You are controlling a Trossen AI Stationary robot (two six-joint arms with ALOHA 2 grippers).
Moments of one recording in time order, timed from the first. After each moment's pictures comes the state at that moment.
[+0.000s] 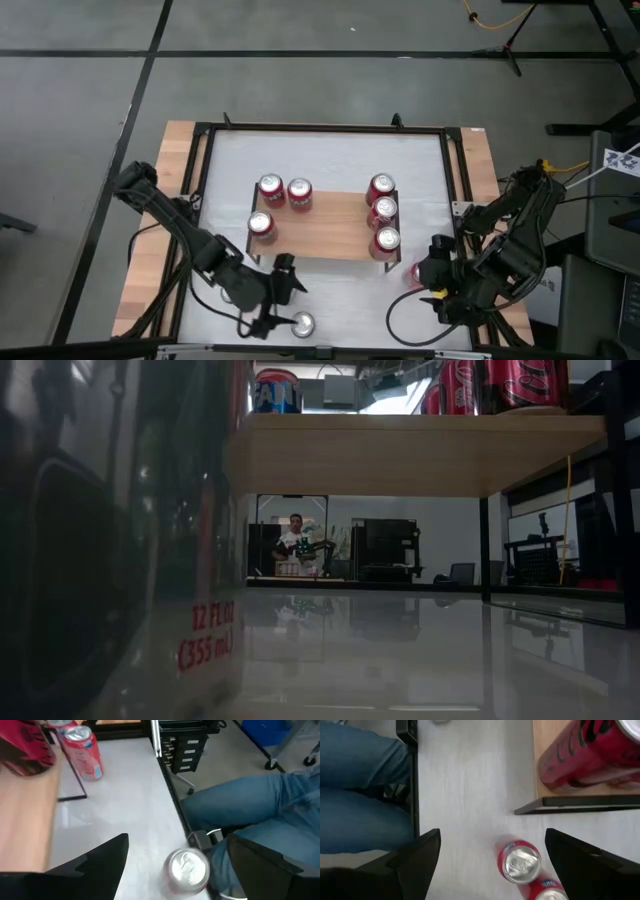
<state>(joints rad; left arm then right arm) -0.65 1.61 1.41 -0.43 -0.26 -0.34 0.88 1.51 1.70 -1.41 0.28 0.89</state>
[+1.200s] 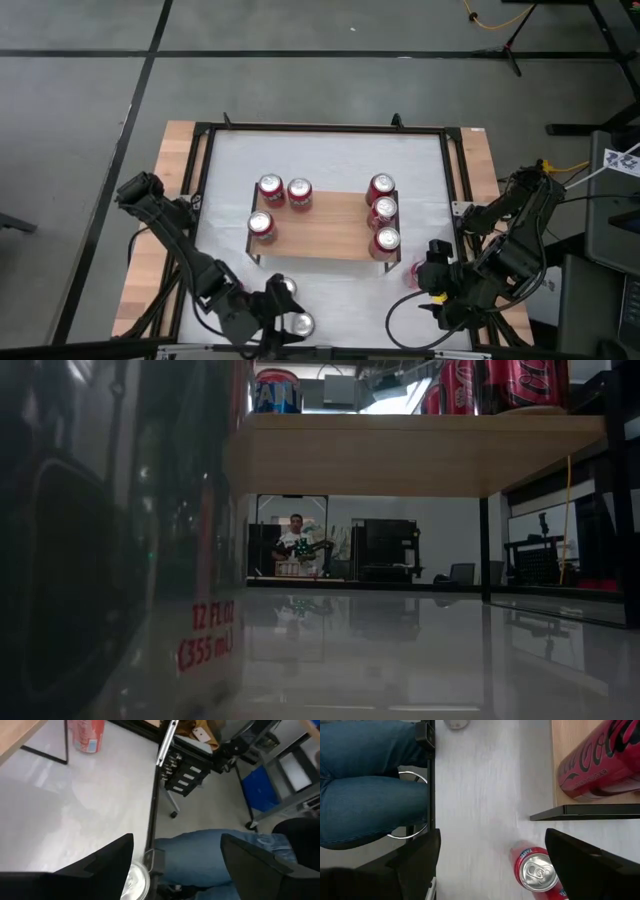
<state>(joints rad) -0.76 1.72 1.47 -0.35 -0.44 -0.85 0.88 1.52 1.70 -1.34 0.25 0.88</state>
